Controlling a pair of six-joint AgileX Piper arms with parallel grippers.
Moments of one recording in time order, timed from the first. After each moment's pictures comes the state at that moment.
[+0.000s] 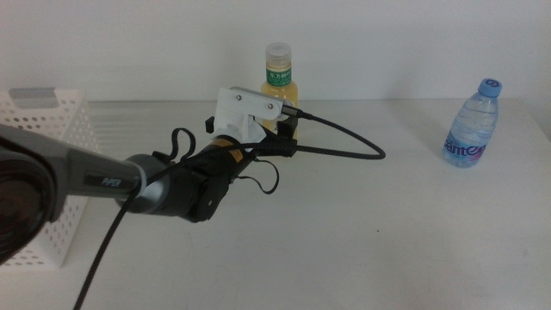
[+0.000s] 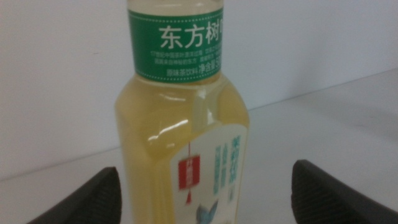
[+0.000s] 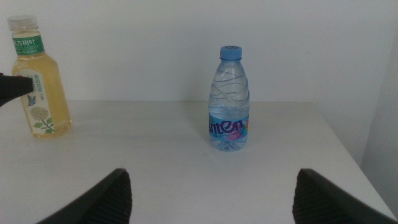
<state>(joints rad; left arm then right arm) -0.49 2.07 -1.08 -0.02 -0.80 -0.04 0.04 -0.01 0.03 0.05 0.12 -0.01</state>
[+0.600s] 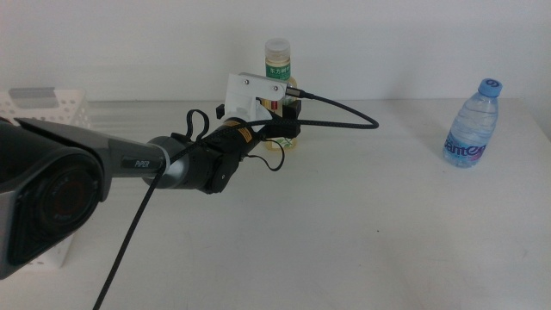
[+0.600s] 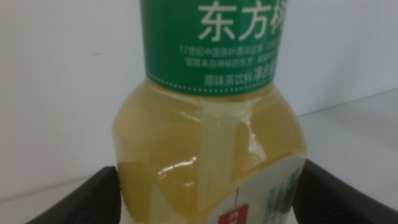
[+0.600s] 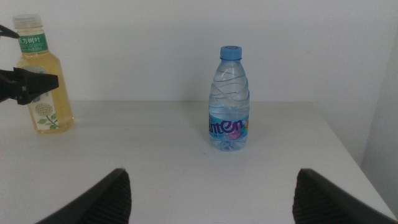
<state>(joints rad) -0.44 2.24 -1.35 0.04 -0.68 -0.12 0.04 -0.01 0.03 0.05 0.12 -0.01</state>
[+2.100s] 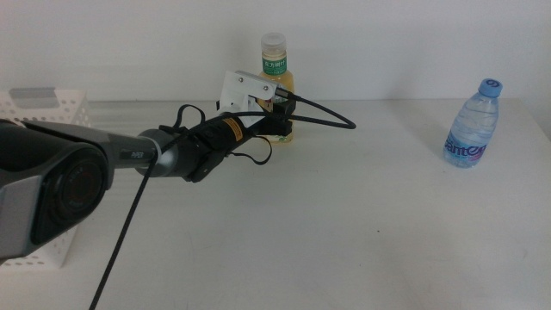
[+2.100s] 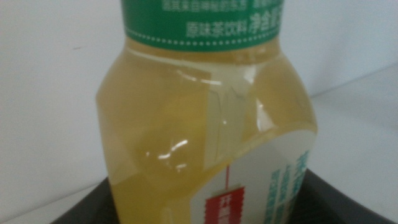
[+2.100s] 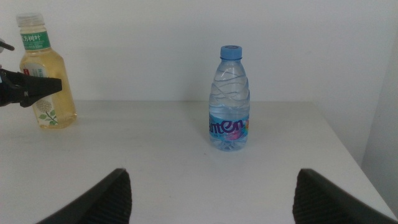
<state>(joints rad) -0.35 2.35 -1.49 0.42 -0.68 -0.37 0.04 -0.01 0.03 0.05 0.12 -0.01</state>
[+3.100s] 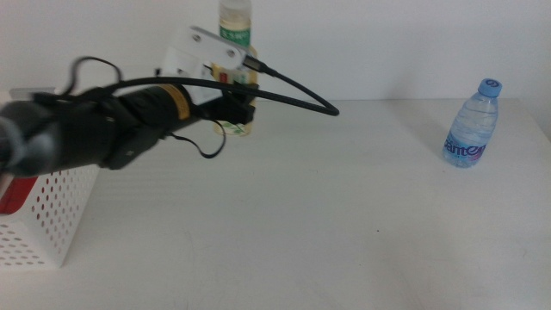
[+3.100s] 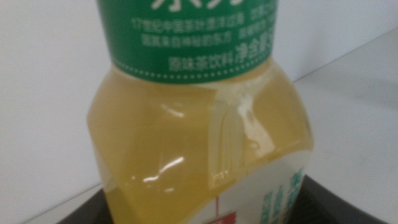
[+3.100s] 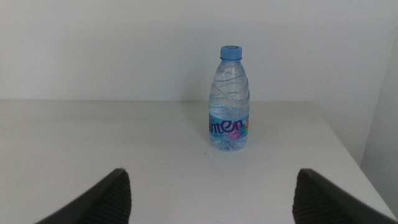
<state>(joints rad) -0.35 1.74 -1.07 0.50 -0.37 -0.33 0.04 -0.01 0.03 0.05 0.12 -0.01</state>
